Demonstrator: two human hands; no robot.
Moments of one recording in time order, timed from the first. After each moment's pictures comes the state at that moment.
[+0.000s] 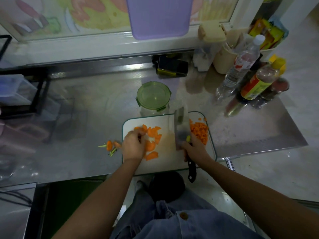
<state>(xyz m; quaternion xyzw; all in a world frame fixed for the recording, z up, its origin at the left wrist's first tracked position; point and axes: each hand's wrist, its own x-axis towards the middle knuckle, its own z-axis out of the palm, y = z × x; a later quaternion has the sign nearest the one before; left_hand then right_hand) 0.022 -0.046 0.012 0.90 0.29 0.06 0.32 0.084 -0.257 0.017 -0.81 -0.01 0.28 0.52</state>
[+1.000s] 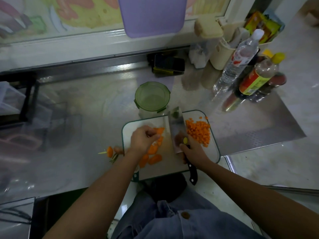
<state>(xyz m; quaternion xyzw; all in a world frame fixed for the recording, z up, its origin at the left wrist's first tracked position) 0.062 -0.035 0.012 0.86 0.23 -0.06 0.45 0.078 -0.240 0.009 -0.84 -0.03 0.27 0.47</state>
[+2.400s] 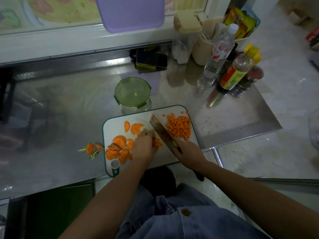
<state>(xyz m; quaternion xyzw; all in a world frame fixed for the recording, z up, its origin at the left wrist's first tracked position) 0.046 -0.118 0.008 0.96 0.12 -0.12 0.21 0.072 -0.300 0.009 -0.93 -0.24 0.18 0.21</state>
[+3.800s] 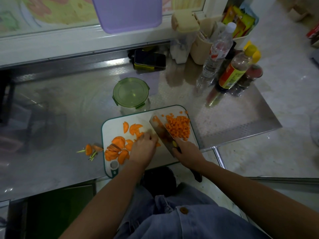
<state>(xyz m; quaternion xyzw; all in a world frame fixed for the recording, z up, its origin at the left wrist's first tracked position) 0.043 -0.118 0.006 0.99 0.00 -0.13 0.08 0.073 -0.301 0.012 -0.93 -0.21 0.21 0.23</state>
